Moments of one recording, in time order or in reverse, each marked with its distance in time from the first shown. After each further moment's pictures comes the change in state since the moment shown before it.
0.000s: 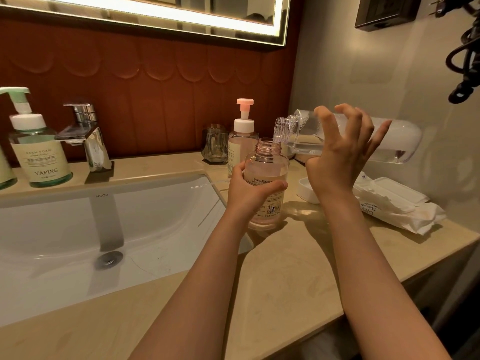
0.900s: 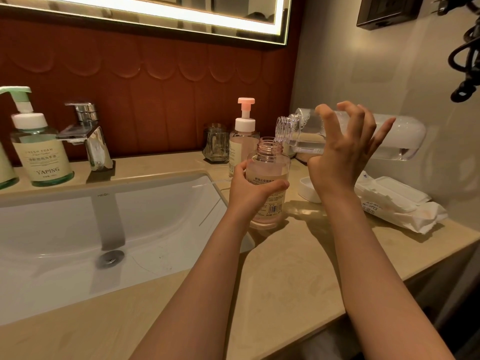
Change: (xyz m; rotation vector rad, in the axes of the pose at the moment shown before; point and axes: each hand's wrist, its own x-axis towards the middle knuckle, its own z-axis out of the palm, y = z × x) left_hand 0.001 -0.002 0.000 0.020 0.020 -0.010; right_hand 0.000 0.001 0.003 -0.005 0.019 -0.019
